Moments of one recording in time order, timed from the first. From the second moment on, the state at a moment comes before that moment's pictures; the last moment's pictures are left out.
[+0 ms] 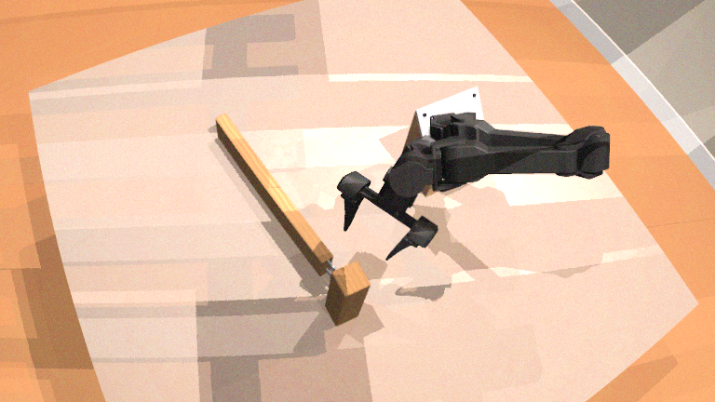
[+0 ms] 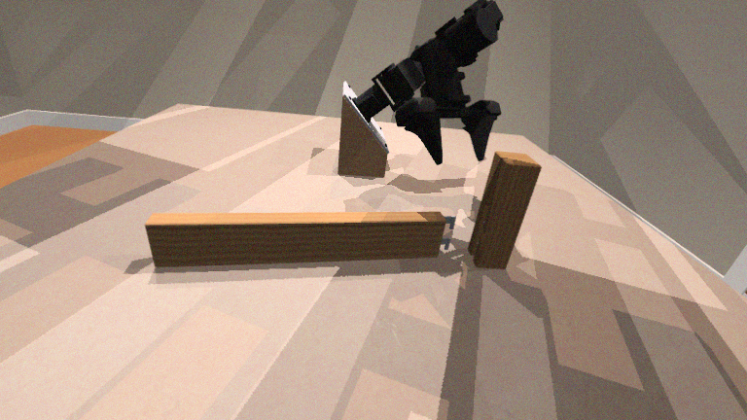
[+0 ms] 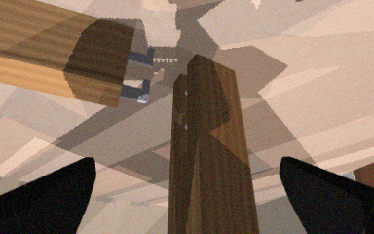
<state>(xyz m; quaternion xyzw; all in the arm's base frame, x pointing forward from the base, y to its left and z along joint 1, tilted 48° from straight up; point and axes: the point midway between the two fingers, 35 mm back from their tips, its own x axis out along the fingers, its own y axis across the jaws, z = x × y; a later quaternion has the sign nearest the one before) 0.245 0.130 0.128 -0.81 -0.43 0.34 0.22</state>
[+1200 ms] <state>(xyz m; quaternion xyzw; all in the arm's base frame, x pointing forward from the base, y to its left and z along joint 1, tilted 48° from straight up) 0.258 0.122 0.103 -0.48 -0.02 0.59 0.66</state>
